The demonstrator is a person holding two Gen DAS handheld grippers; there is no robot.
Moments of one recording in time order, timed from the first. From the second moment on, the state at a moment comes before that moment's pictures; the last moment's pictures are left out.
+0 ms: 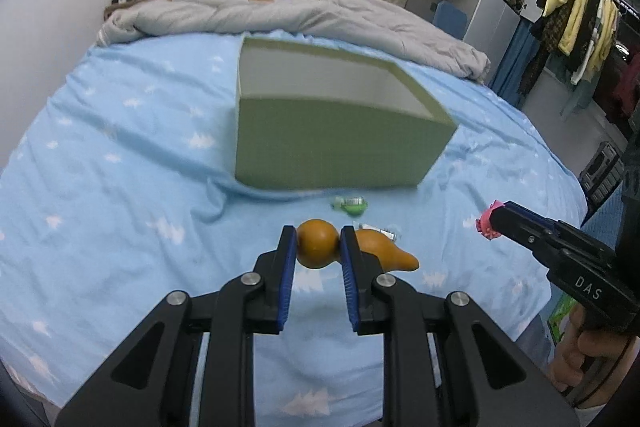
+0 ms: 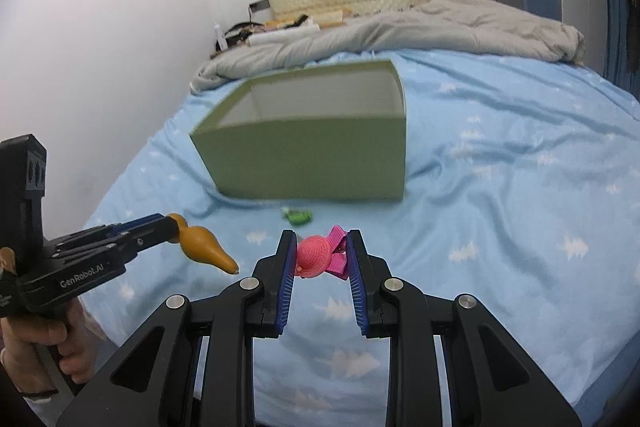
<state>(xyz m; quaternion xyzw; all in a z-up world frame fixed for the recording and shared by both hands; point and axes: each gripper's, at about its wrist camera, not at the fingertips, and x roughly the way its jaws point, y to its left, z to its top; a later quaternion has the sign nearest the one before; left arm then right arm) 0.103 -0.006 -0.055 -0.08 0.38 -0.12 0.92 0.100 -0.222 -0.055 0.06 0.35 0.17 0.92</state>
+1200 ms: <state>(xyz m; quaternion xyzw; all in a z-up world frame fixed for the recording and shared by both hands) 0.306 -0.012 -0.033 -0.02 0.47 -0.08 0.88 0.322 -0.184 -0.042 0.02 0.45 0.19 0.87</state>
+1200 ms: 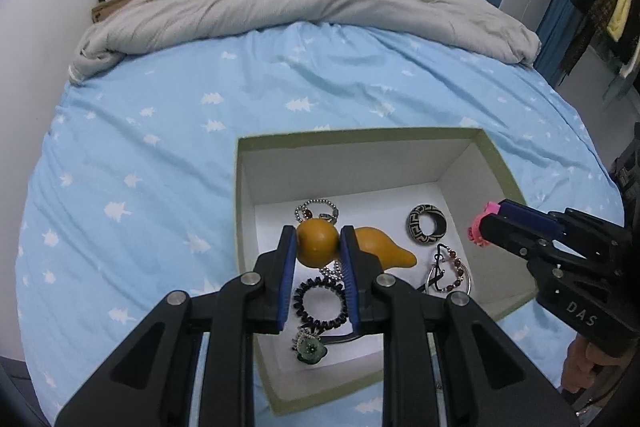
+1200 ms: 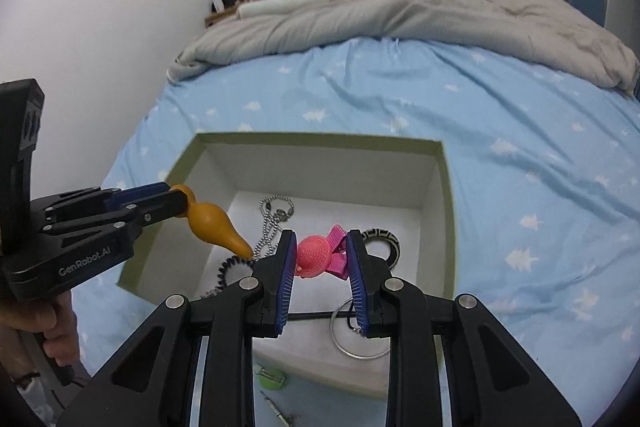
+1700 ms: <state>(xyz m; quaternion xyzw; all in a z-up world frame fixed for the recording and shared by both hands) 0.306 -0.010 -0.028 -0.02 0.47 -0.08 0.88 0.321 -0.197 -0.039 0.03 0.45 0.19 0.87</state>
